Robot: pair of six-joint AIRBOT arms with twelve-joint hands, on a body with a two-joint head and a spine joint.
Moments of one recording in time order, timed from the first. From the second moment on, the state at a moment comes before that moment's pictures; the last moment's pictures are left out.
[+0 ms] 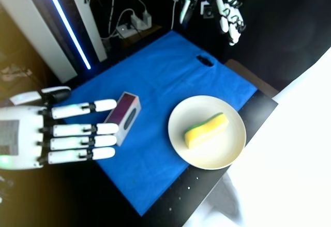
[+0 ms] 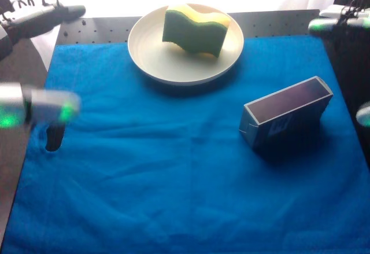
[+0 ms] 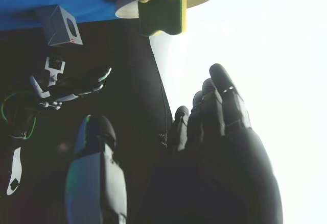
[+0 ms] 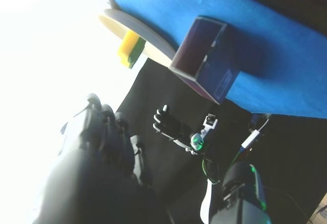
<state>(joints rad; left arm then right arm) 1.01 -0.77 1.07 -0.04 -1.01 0.67 -1.00 -0.94 1.43 -0.38 1.10 -0.05</state>
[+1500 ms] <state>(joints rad) 0.32 -1.40 1.64 0.50 -0.15 0.67 -0.93 -1.03 1.51 -0.48 1.10 0.00</state>
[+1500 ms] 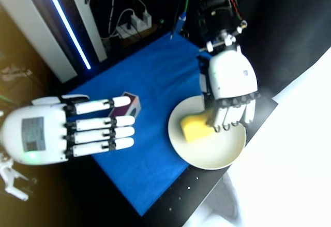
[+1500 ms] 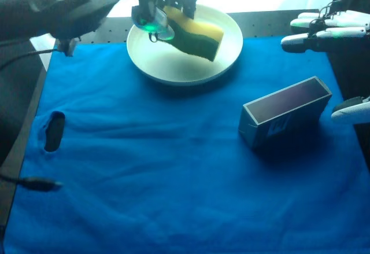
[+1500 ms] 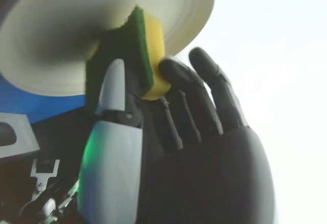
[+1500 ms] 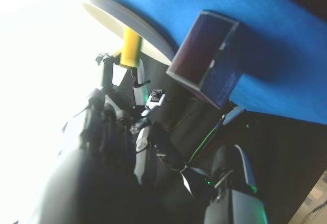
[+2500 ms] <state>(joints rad) 0.66 -0.90 1.11 0.55 -0.50 0.55 -0.93 -1.00 1.43 -0.47 1.09 0.01</state>
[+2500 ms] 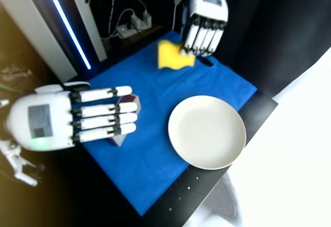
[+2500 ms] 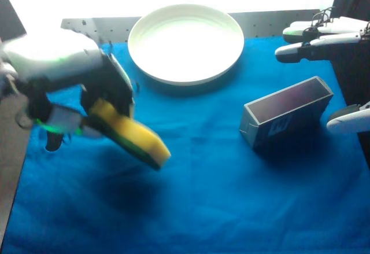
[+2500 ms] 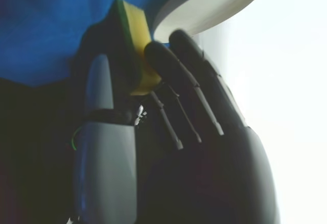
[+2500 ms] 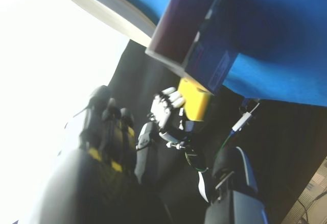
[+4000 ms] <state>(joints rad) 0.84 -0.78 1.01 0.17 -0.92 0.70 -0.83 -1.14 1.54 -0.60 0.92 0.01</state>
